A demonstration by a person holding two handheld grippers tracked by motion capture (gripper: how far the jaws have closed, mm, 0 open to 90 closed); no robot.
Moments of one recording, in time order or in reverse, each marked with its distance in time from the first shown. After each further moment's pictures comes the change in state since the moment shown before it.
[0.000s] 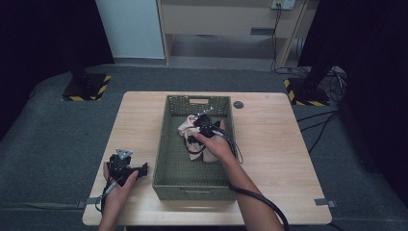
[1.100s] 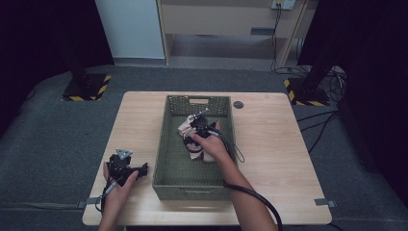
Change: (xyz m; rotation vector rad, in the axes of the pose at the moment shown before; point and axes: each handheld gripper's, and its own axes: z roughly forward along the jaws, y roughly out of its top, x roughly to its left) left arm 0.000 0.000 0.000 0.000 0.000 0.000; right arm 0.005 0.002 0.024 0.044 0.004 0.004
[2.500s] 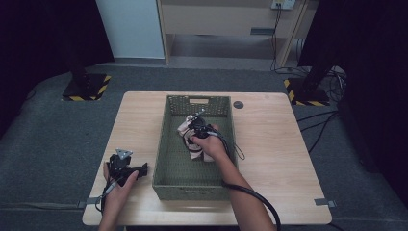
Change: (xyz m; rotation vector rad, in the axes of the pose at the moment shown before) left arm 0.000 0.000 0.000 0.000 0.000 0.000; right arm 0.005 0.001 0.000 0.029 -0.003 -0.108
